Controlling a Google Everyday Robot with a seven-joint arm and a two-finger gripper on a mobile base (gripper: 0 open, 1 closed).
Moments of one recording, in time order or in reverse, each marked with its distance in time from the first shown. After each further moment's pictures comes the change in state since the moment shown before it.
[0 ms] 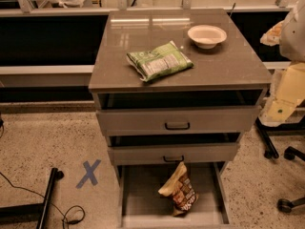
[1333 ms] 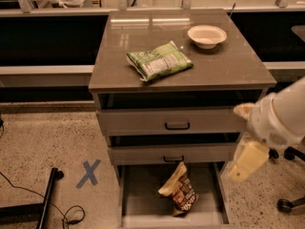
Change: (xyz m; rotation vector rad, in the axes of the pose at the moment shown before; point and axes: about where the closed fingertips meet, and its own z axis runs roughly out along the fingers) arm 0.012 0.072 0.143 -0.135 -0.213 0.140
